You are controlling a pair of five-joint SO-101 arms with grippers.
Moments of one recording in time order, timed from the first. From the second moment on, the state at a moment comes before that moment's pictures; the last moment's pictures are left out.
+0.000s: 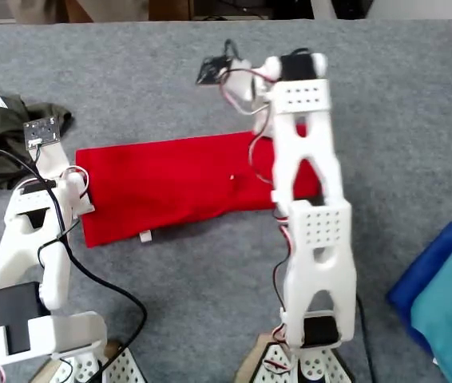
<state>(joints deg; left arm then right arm) -18.1 -7.8 47.6 32.0 -7.0 -8.6 47.6 -64.1 101.3 59.1</state>
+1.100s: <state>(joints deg) -21.6 -38.9 52.0 52.4 -7.0 -22.0 38.5 -28.4 88.4 40.6</state>
